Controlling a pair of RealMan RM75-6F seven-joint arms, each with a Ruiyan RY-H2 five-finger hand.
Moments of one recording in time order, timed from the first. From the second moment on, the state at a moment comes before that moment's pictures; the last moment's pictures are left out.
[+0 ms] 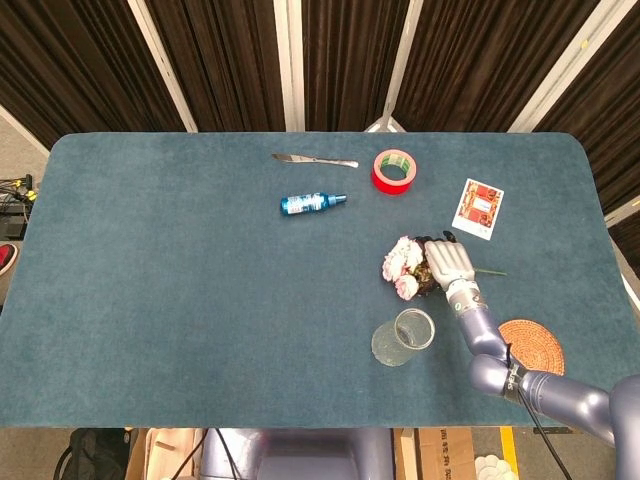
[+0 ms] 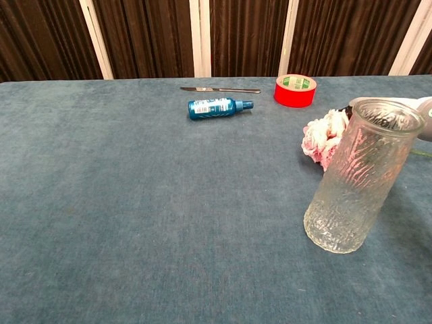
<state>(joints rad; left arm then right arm) 0.12 -1.00 -0.08 -1.72 1.44 1.69 -0.06 0.85 -1.48 0.16 -1.32 -0.63 0.80 -0.33</state>
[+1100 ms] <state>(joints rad) 0.13 -0.98 -0.07 -1.70 1.47 1.70 -0.14 0.62 -0.95 0.58 -1.77 -0.85 0.66 0.48</state>
